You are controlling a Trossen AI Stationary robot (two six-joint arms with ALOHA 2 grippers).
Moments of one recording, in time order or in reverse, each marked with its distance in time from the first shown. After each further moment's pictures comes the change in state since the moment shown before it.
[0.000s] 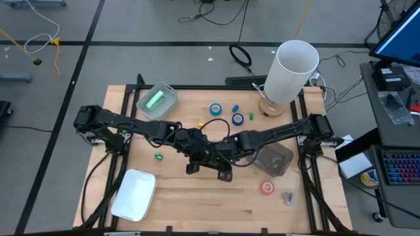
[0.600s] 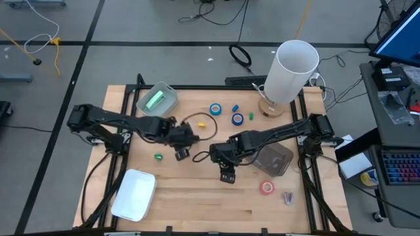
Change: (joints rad) left arm 0.016 -0.107 -0.002 -0.487 -0.430 -0.210; right arm 0.003 -0.007 0.000 -0.068 -0.073 0.040
